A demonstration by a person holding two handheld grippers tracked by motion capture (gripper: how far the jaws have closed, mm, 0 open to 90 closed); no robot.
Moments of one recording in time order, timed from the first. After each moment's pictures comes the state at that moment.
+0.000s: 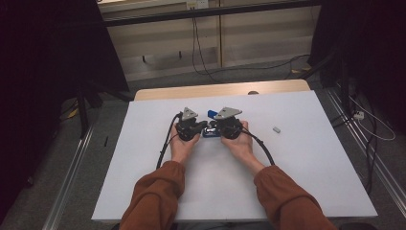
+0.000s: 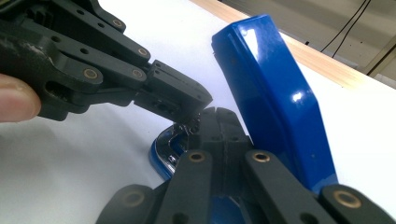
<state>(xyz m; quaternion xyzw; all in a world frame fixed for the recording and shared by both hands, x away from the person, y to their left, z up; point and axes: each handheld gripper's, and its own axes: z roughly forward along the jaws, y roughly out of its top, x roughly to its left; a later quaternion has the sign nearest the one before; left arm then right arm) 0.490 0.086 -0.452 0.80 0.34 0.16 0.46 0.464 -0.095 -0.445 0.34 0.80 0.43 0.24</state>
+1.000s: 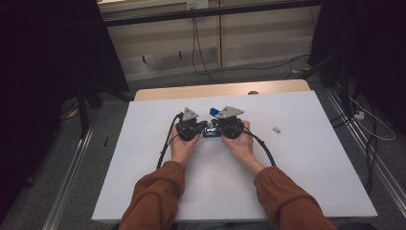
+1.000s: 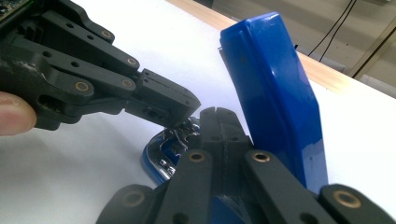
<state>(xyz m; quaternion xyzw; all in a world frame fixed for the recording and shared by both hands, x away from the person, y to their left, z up) 0.488 0.084 -0.452 0.80 0.34 0.17 0.46 0.462 -0.097 -0.442 0.35 0.79 0.43 0.26</state>
